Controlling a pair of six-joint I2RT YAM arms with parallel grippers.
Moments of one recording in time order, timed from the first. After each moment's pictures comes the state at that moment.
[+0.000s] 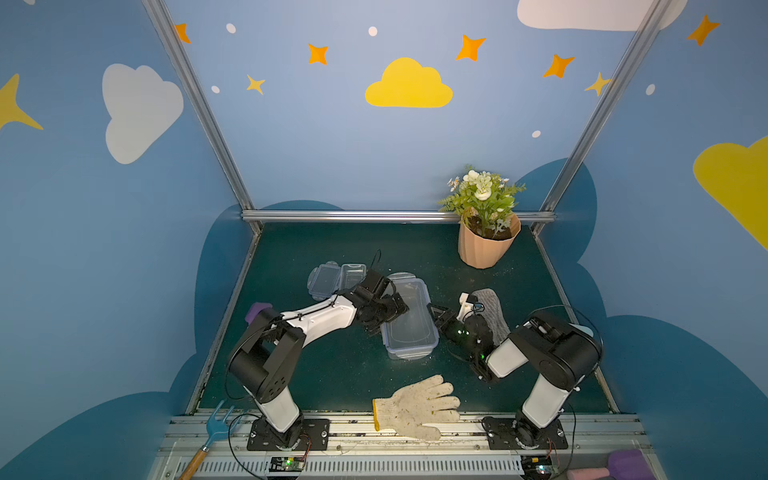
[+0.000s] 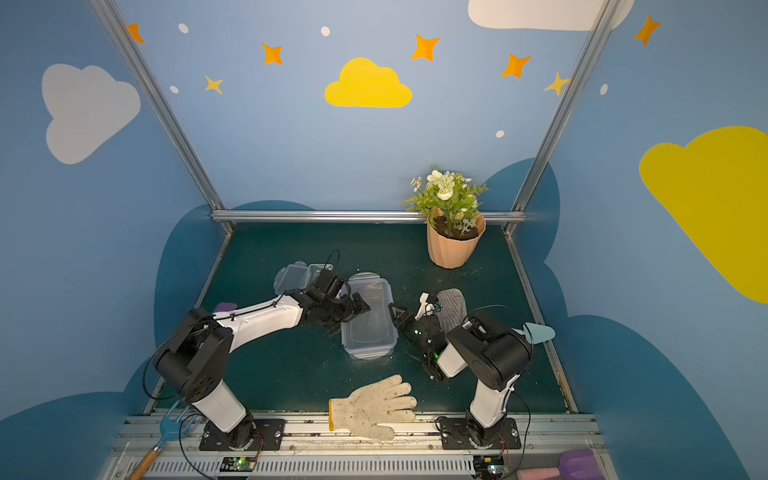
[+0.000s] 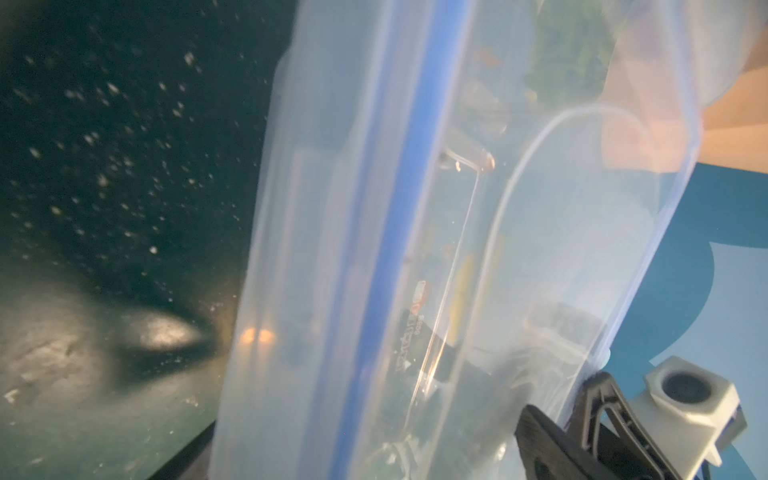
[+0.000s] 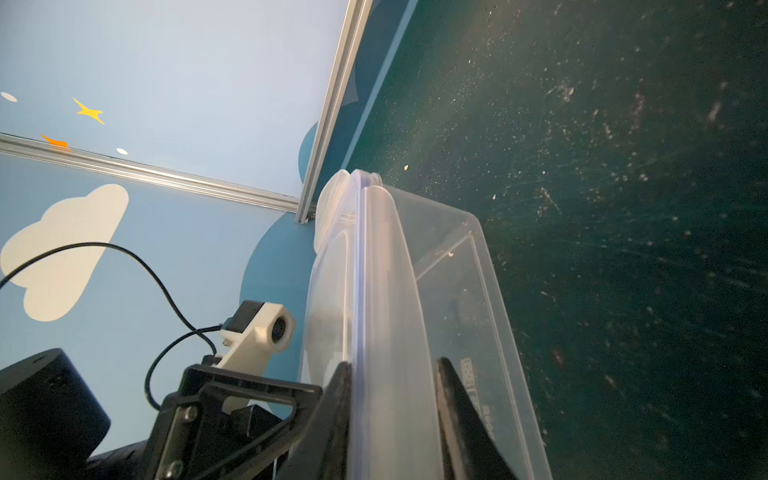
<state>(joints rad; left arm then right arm) -0.62 1.69 1.01 -0.32 0.26 -1.14 0.68 1.75 0.30 1.24 0.00 1.22</state>
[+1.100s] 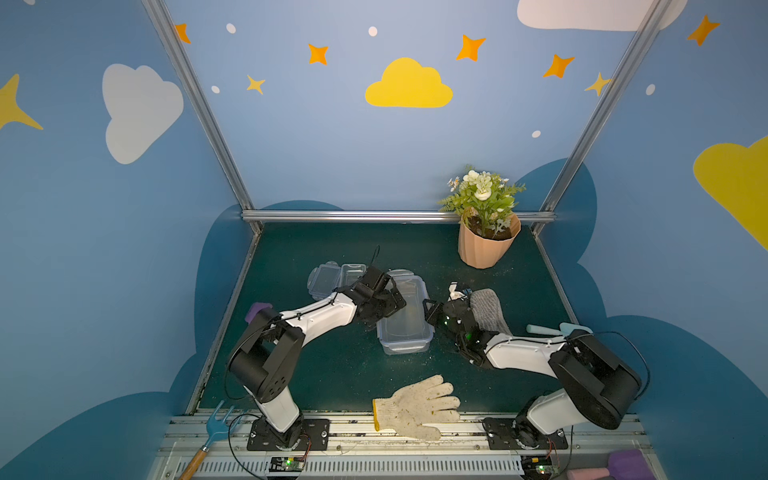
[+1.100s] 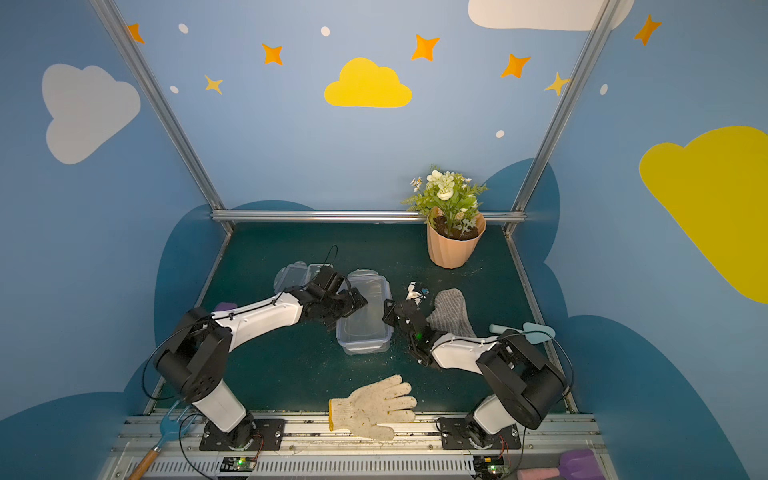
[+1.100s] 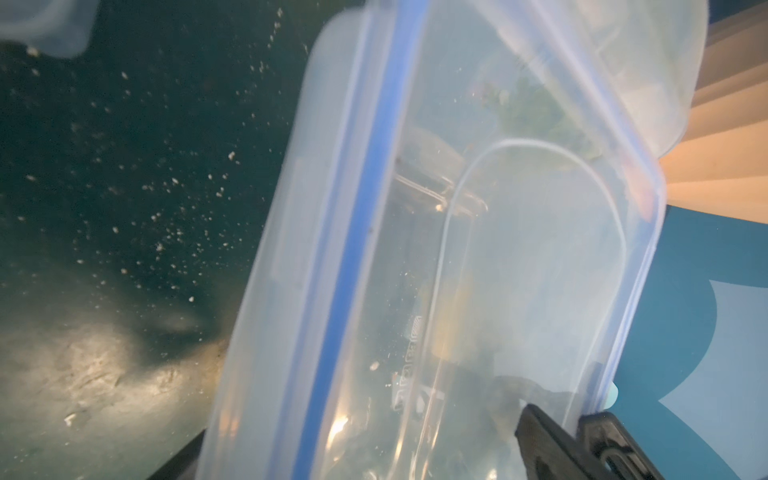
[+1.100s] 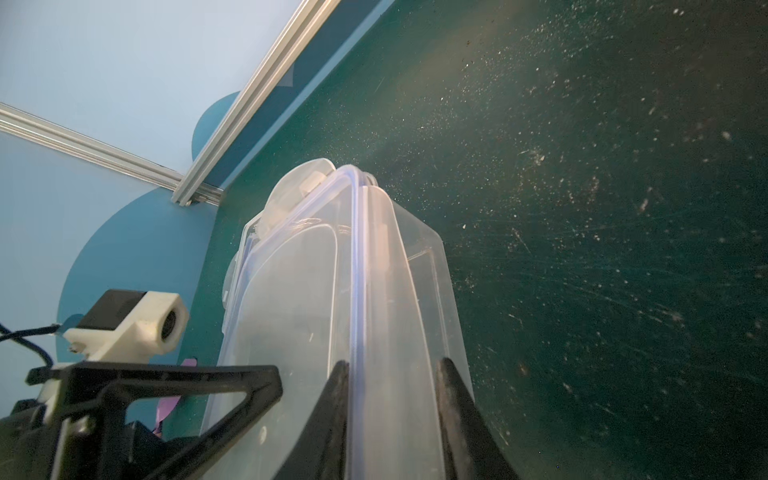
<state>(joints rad) -0.61 1.70 1.05 -0.34 0.17 -1.14 0.80 1.51 0.55 0.47 0.26 0.98</state>
